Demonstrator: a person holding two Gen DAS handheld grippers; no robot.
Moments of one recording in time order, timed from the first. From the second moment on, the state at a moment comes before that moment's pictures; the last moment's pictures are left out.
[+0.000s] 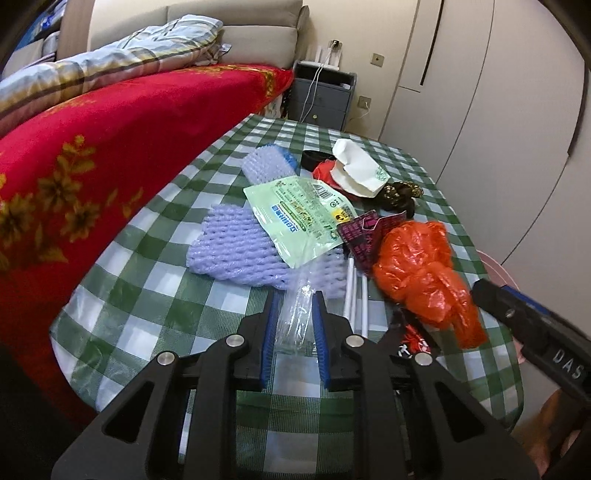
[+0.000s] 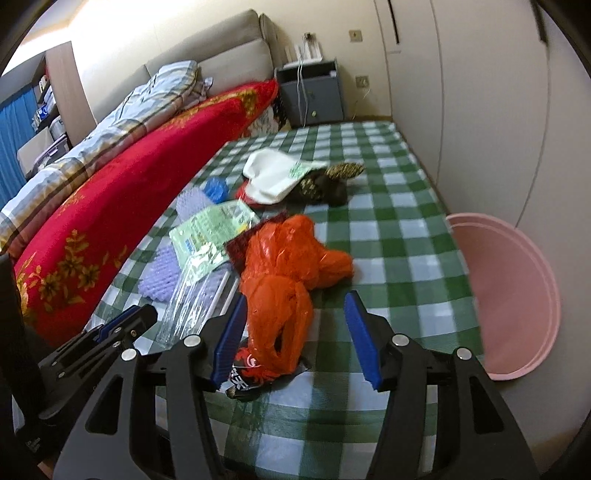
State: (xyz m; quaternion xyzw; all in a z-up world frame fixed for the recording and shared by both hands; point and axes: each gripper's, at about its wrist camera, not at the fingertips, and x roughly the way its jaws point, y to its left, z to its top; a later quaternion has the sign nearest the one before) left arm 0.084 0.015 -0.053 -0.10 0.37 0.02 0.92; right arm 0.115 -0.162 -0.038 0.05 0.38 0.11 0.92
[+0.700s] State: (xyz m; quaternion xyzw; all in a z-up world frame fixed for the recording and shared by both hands) left arm 0.092 0.009 -0.064 -0.11 0.39 0.01 0.92; right arm 0.115 -0.146 -0.037 0.01 0.38 0.13 0.92
